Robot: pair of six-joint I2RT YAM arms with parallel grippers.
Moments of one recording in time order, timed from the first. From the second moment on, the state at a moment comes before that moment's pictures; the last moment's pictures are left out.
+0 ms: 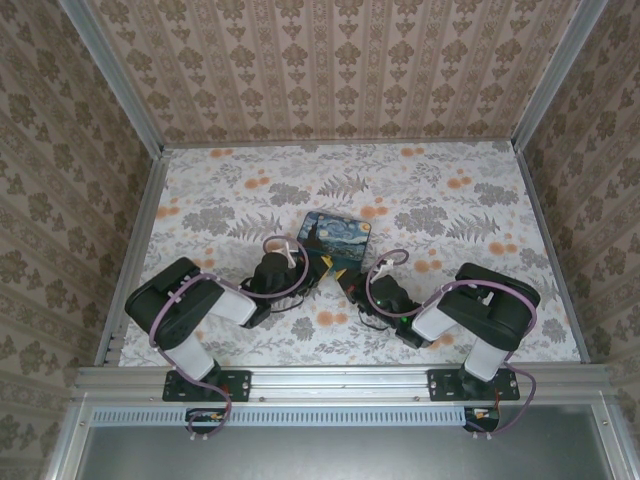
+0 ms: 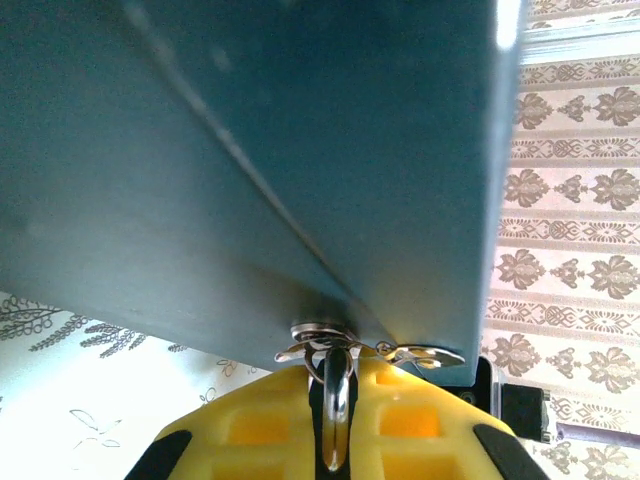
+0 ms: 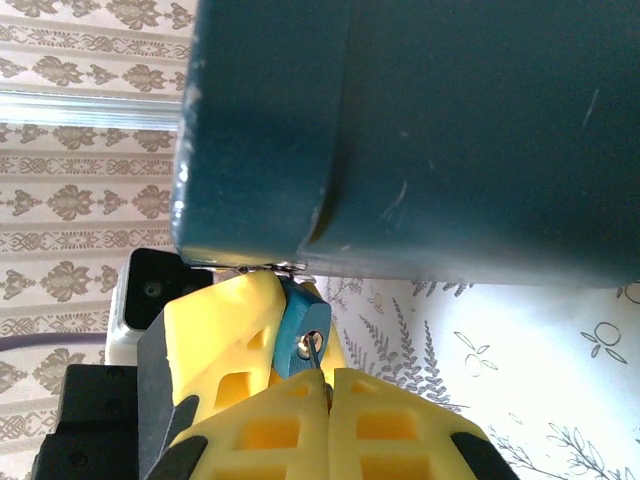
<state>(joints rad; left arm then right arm) -0.78 1.66 0.37 0.96 0.24 -1.40 0.89 1.71 0.32 1.11 0.19 1.49</state>
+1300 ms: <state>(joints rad) -0.88 1.73 0.39 1.15 -0.01 -1.53 0.65 1.68 0.34 1.14 -0.21 1.34</state>
